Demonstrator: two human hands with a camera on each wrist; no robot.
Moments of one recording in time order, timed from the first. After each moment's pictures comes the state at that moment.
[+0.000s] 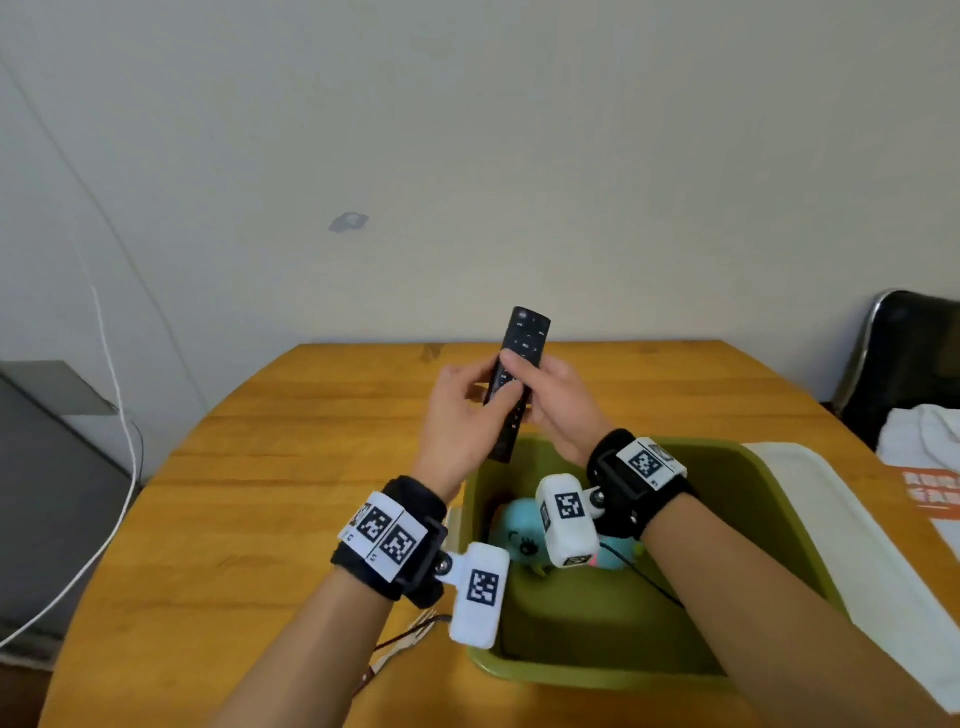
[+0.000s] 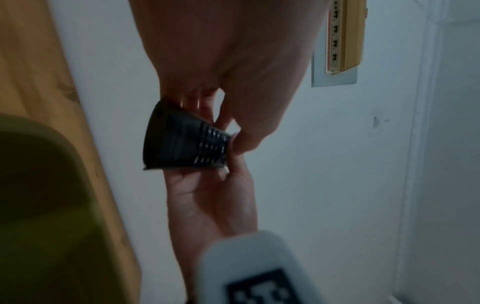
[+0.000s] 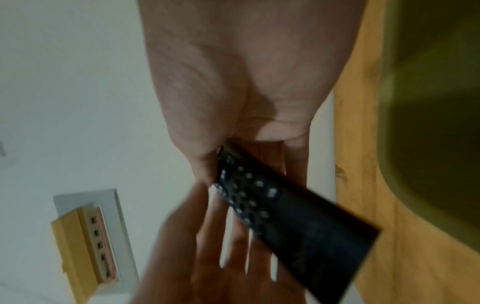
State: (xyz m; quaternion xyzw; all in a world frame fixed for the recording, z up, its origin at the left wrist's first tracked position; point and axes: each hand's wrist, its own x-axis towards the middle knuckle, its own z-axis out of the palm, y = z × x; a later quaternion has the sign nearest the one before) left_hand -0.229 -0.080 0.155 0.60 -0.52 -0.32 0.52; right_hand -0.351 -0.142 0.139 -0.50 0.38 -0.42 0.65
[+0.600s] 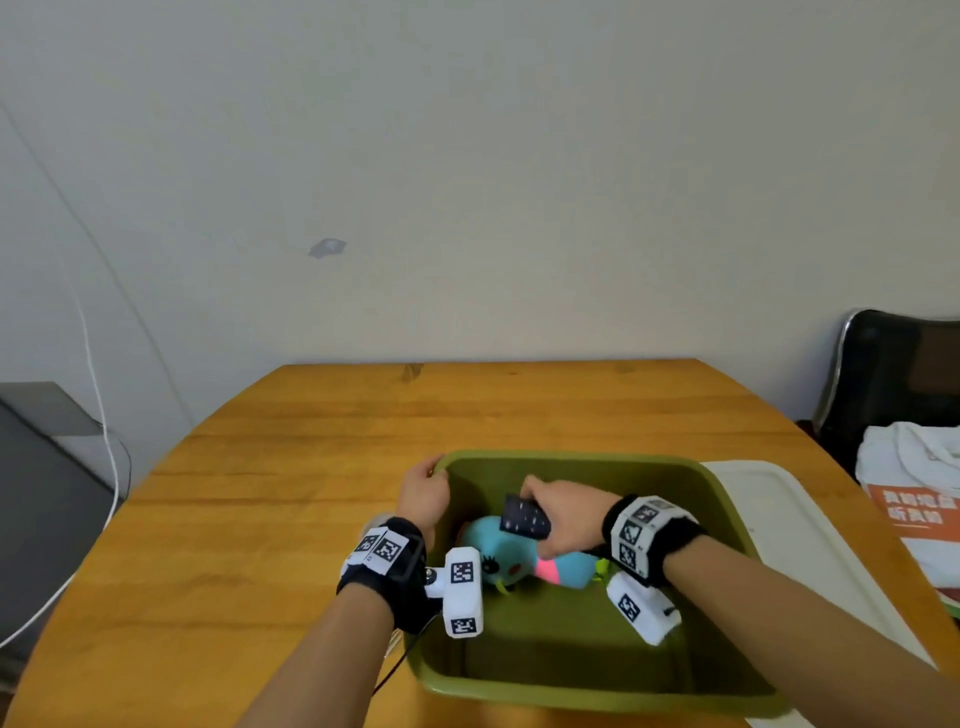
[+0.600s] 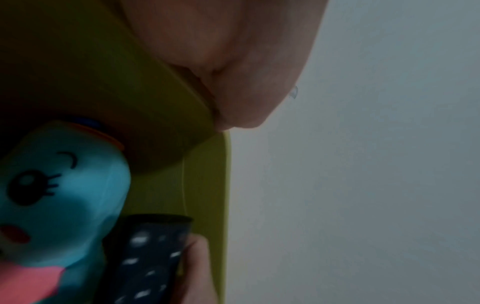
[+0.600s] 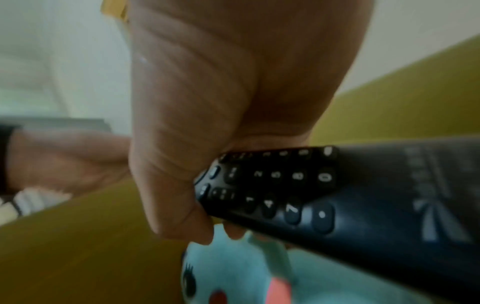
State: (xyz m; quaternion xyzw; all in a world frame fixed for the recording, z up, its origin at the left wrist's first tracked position) left_hand -0.241 -0.097 0.049 0.71 -0.32 -0.46 0.43; right_hand -0.450 -0.126 0.076 -0.85 0.43 0.13 0.29
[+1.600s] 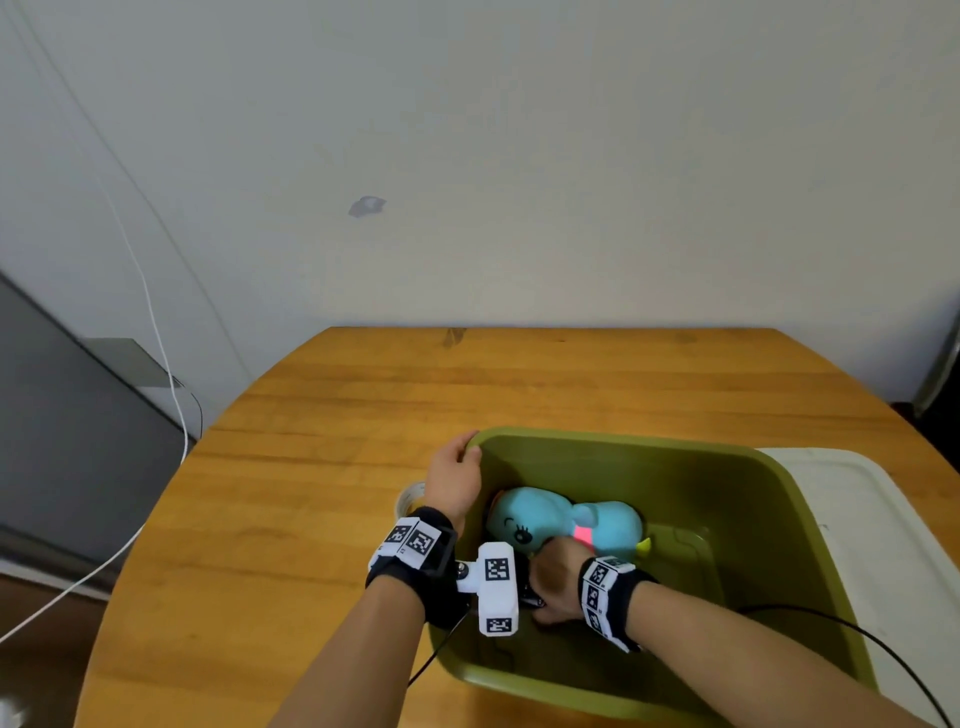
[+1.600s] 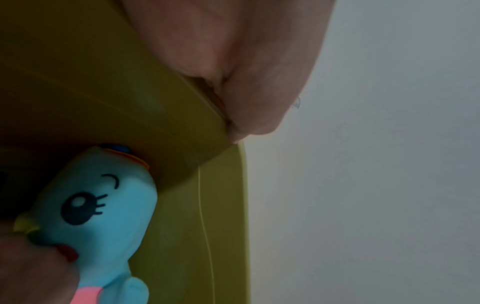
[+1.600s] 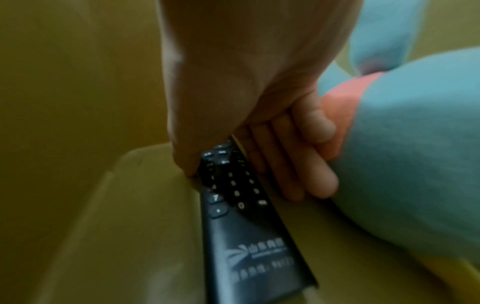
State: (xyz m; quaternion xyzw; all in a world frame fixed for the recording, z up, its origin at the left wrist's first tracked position) left_hand -0.235 -0.098 0.028 0.71 -0.33 -0.44 0.44; right_hand -0.398 -0.089 -0.045 -0.92 0.20 0.34 0.03
